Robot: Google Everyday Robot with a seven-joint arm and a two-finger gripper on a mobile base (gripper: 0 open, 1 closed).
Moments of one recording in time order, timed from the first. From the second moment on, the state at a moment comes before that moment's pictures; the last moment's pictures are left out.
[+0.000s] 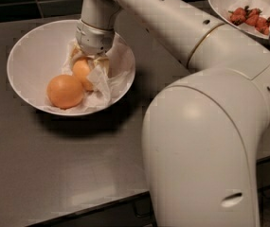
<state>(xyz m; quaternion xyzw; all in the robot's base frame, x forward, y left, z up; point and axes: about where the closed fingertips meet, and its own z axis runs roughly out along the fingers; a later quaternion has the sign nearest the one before) 0.604 0.122 0.863 -0.91 0.38 0.14 0.12</state>
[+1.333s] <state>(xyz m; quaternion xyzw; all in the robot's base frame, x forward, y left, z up) 0.594 0.127 0.891 -0.91 0.38 0.10 0.16</state>
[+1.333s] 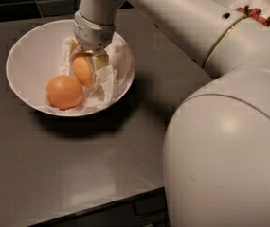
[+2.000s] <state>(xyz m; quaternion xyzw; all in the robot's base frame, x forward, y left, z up) 0.572 0.124 0.926 -0.91 0.38 0.05 0.18</state>
